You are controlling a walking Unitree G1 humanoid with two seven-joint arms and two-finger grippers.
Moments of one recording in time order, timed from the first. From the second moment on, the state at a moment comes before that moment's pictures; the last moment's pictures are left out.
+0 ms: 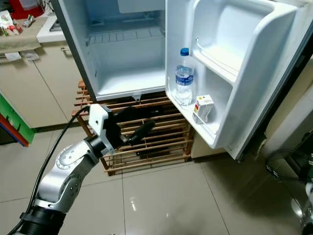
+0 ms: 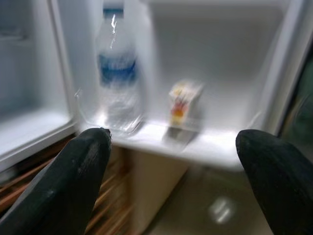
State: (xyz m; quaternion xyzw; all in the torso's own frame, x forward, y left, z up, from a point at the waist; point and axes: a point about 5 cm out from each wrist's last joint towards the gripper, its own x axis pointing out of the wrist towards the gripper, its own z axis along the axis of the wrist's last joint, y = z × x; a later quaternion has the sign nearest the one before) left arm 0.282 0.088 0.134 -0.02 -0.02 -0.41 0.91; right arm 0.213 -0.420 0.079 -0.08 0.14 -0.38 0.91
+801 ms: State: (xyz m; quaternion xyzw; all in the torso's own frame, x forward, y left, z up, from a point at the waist) left arm 0.262 0.169 -0.001 0.06 0.25 -0.26 0.93; right arm 0.279 -0.326 0.161 -0.02 -0.08 -0.23 0.97
